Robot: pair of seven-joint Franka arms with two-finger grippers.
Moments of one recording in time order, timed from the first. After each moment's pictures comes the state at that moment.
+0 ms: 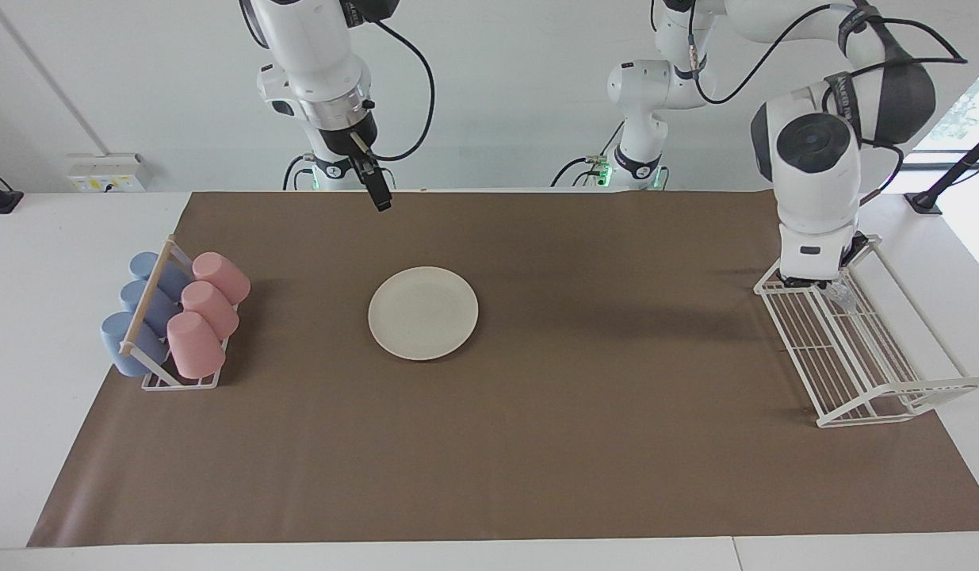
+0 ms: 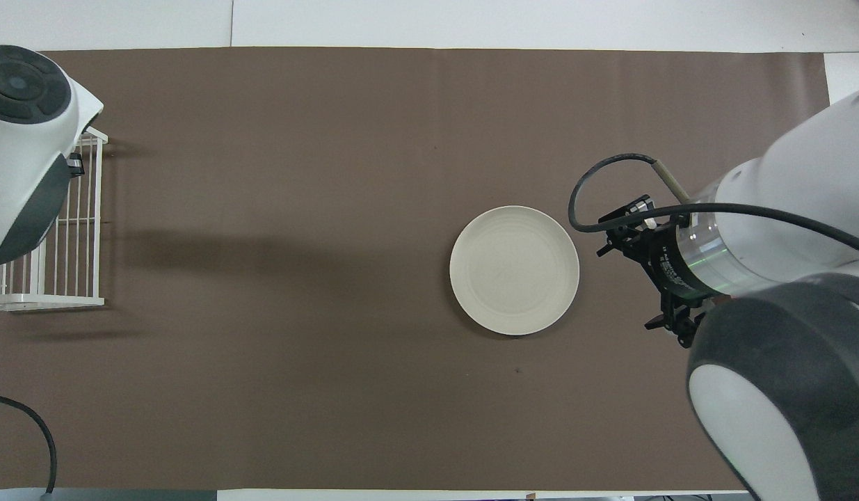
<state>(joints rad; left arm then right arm) -0.11 0.17 -0.03 -1.57 0.44 1.67 -0.46 0.26 -0.07 0.11 -1.68 0.13 1.54 1.53</state>
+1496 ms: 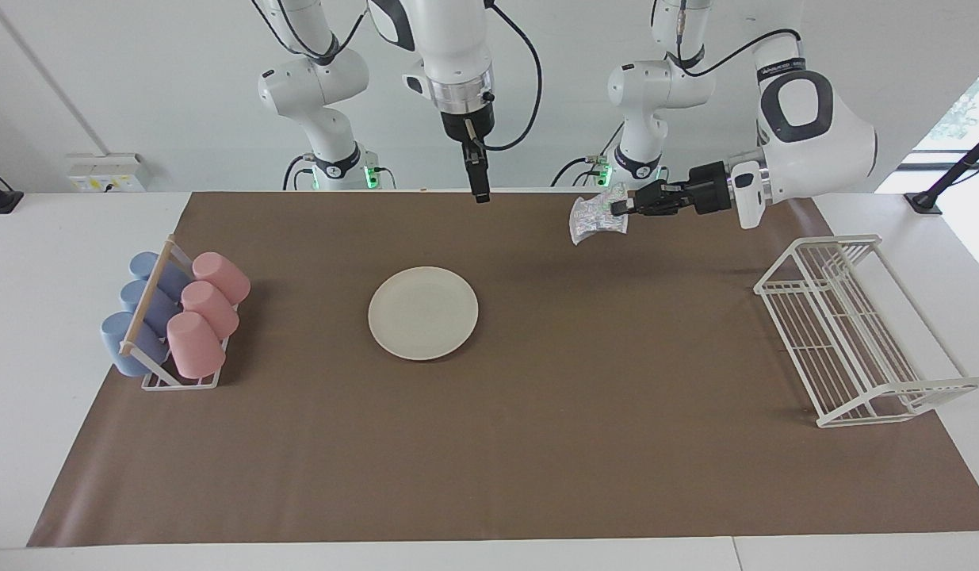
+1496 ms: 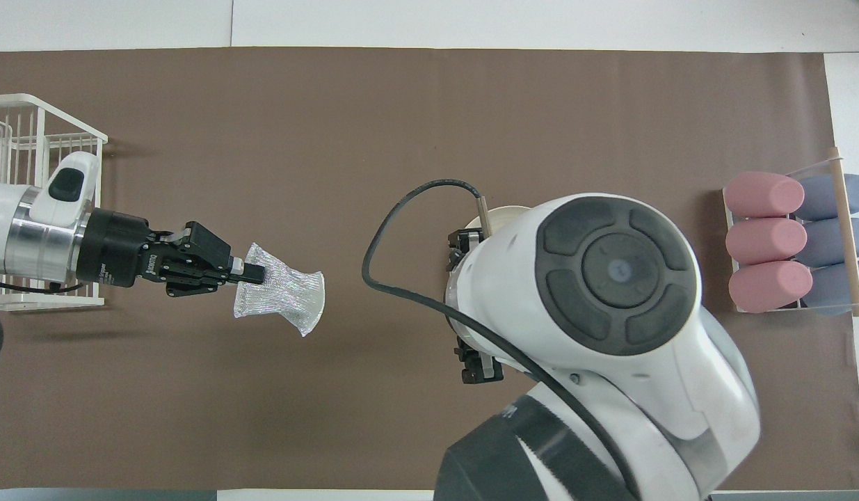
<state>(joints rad) -0.04 -0.10 -0.01 -2.15 -1.16 1.59 0.07 0.52 0.09 0.14 -1.56 0.13 1.72 2.20</state>
